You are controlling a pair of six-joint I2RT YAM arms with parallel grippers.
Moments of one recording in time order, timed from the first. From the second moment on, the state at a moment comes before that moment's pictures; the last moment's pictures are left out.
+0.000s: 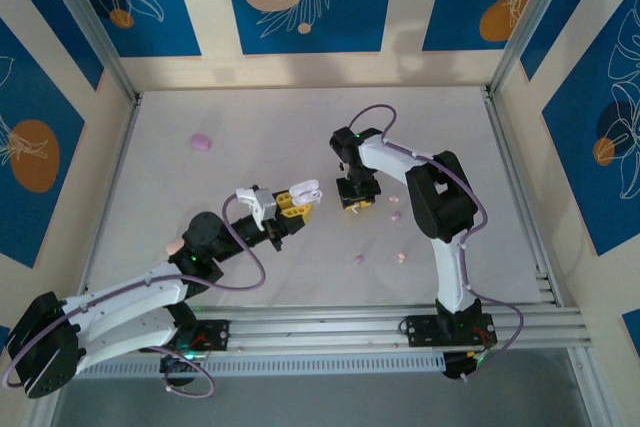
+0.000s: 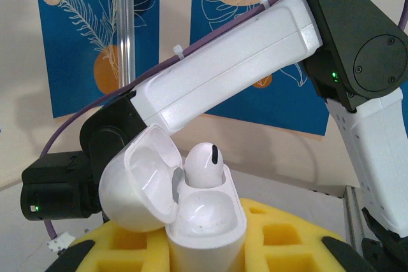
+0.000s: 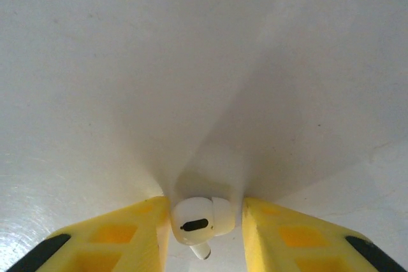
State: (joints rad) left arm -0.86 0.92 0.40 0.71 0.27 -0.11; right arm 0.53 2.10 1.55 -1.06 -0.03 0.34
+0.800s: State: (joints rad) left arm -0.86 0.92 0.40 0.71 0.27 -0.11; right arm 0.52 2.10 1.55 -1.04 -0.05 0.32
